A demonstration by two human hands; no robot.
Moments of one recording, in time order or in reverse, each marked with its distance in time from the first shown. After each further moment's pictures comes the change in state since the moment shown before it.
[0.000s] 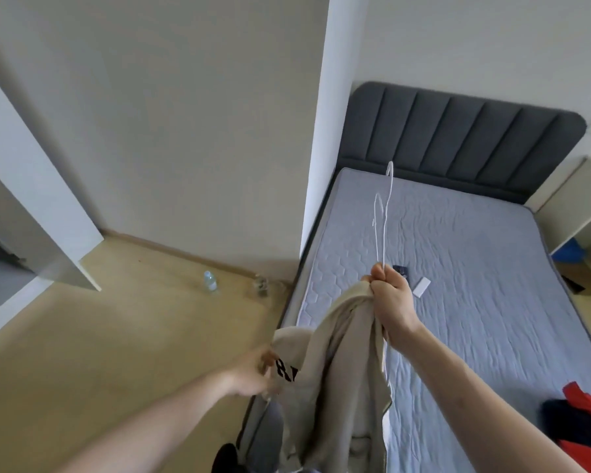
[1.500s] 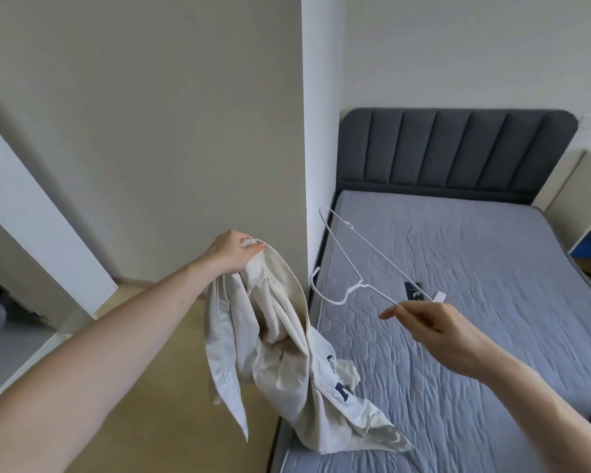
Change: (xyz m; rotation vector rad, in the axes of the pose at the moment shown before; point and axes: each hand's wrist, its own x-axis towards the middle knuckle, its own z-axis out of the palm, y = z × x) left_hand 0.022 0.157 -0.224 0.223 0.656 0.222; right_hand -0.023 -0.042 -0.090 -0.769 -0.319 -0.341
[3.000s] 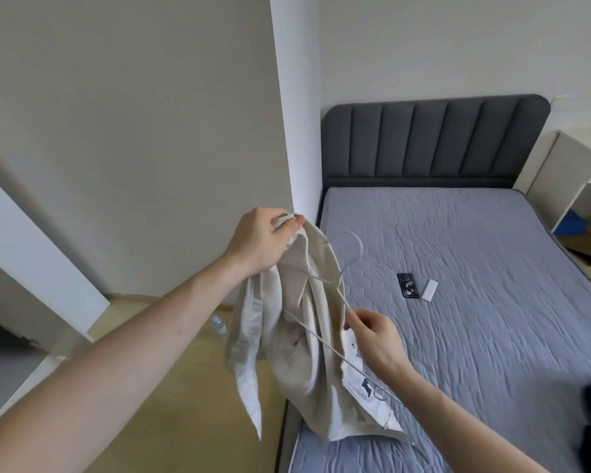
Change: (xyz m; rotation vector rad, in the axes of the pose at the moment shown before) left_hand -0.057 0.115 -0.012 -0.207 0.094 0.398; right_hand 0.026 0.009 0.112 0.252 0.322 0.321
